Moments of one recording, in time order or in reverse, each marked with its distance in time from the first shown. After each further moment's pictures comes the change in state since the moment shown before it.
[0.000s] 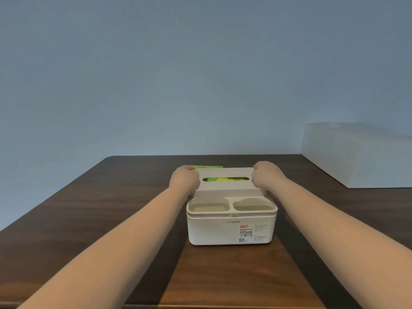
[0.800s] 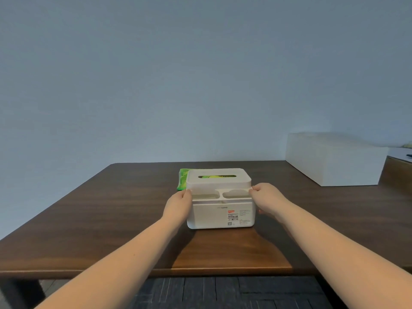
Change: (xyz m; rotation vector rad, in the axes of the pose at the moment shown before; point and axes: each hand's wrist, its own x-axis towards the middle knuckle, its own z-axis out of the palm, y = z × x) left_hand -0.093 -0.052 -0.011 -0.110 -0.015 0.131; right_hand -0.105 0.048 0.007 0.422 0.003 -0.094
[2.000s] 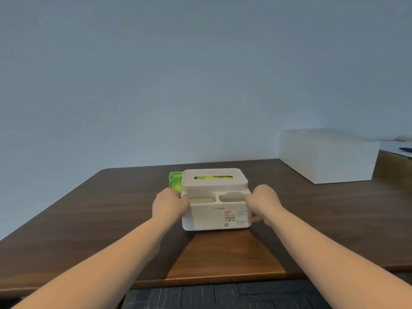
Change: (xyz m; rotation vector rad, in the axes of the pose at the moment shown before) left_hand 0.012 0.021 0.011 0.515 0.139 0.110; right_hand 0.013 0.016 0.000 0.079 0.111 0.176
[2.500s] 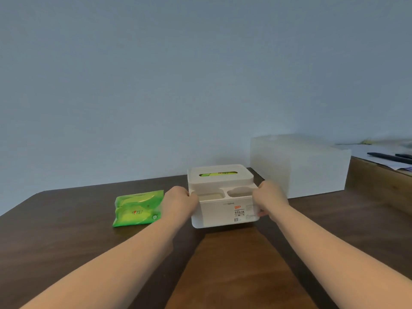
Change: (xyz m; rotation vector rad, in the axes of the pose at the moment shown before) left_hand 0.072 0.117 0.102 -0.075 -0.025 0.136; right_hand 0.114 0.032 -0.085 -0.109 0.206 0.036
